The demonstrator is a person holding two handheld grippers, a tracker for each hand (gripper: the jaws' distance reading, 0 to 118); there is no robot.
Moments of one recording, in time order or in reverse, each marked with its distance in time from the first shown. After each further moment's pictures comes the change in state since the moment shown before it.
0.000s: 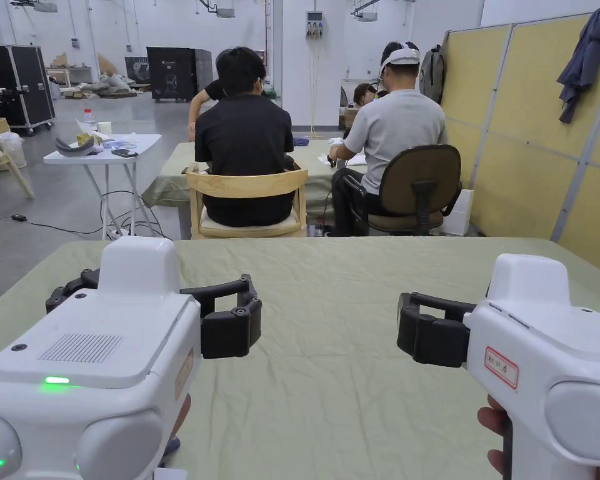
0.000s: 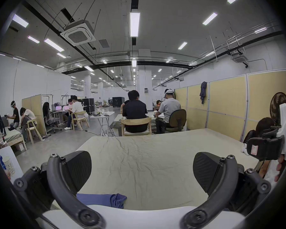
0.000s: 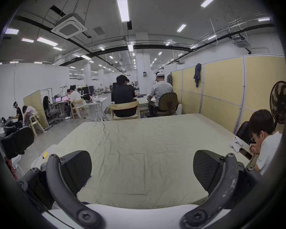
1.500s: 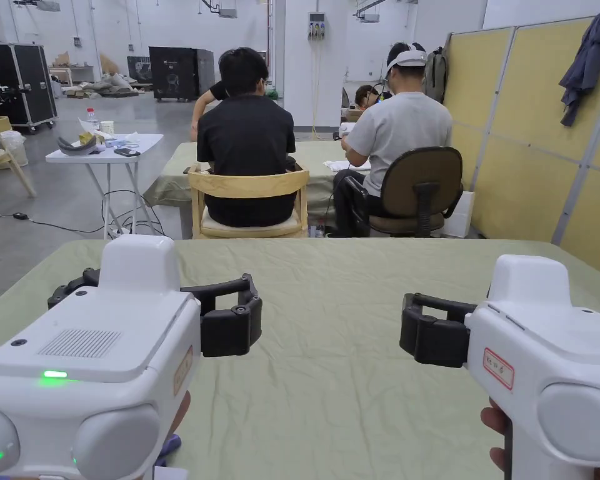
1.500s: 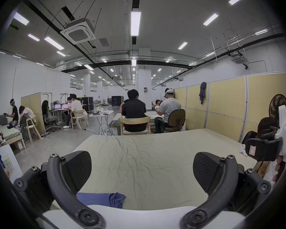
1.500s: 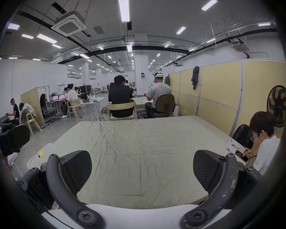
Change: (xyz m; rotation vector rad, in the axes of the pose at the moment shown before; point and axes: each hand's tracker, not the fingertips) left arm -0.006 0.001 -0.001 -0.008 -0.011 0.014; right arm -0.005 0.001 0.000 0.010 -0.034 0.027
